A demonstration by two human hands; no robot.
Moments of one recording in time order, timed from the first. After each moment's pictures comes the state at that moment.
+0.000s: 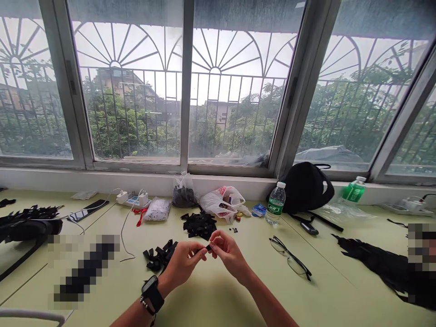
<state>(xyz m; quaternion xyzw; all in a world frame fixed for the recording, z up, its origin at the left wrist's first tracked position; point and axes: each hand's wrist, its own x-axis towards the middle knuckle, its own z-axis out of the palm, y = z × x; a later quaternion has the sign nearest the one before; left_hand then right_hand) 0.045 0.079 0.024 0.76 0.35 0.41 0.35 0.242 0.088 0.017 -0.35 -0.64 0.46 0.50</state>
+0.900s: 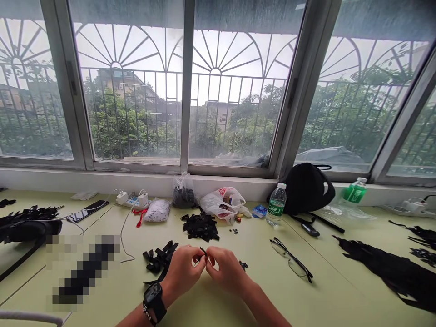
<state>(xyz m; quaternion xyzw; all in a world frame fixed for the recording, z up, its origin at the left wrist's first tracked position) 0.052 0.067 0.019 0.79 0.43 0.39 0.18 0.236 0.074 0.003 -0.46 -0.84 0.06 0.29</state>
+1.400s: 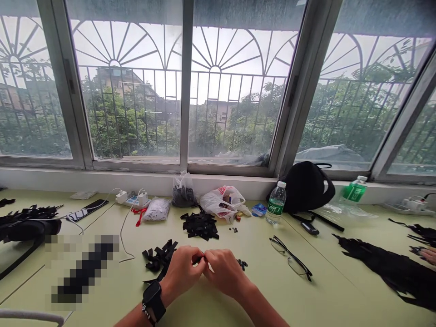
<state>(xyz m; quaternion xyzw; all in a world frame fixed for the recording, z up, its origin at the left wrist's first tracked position) 0.053 0.069 0.015 0.79 0.46 0.36 0.19 0.227 0.066 0.003 -0.47 -0.86 -0.08 0.21</state>
